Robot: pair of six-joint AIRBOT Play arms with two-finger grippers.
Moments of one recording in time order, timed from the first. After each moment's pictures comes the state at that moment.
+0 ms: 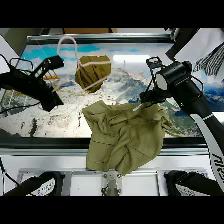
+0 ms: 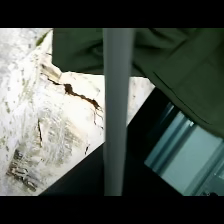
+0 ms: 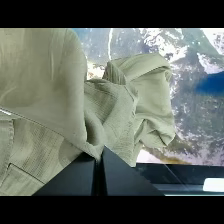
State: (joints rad) left arm -0.02 -1.22 1.50 1.19 -1.73 -0.65; right arm 0.48 -1.34 1.51 -1.81 1.53 1.90
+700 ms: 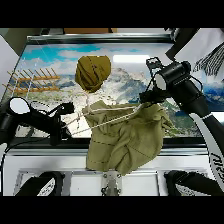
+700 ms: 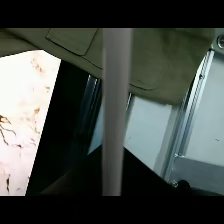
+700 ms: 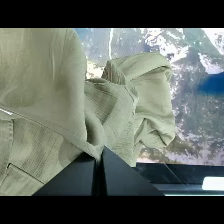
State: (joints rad) left arm -0.02 -0.98 0.88 1.10 -1.59 -0.35; right arm 0.48 -1.35 1.51 -1.81 1.53 1.90
